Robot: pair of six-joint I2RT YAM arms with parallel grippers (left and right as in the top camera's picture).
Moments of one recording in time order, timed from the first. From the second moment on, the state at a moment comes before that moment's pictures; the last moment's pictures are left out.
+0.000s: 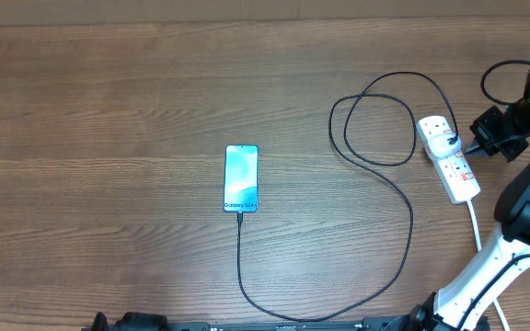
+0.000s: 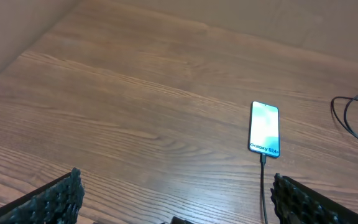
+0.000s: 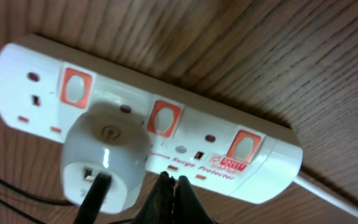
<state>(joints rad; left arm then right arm) -0.14 0.30 1.45 -1.67 -0.25 -0.33 -0.48 2.21 1.87 -1.39 -0.20 0.42</state>
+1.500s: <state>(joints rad) -0.12 0.28 1.44 -1.67 -0.27 -0.33 -0.48 2.23 2.26 -1.60 -0.16 0.41</state>
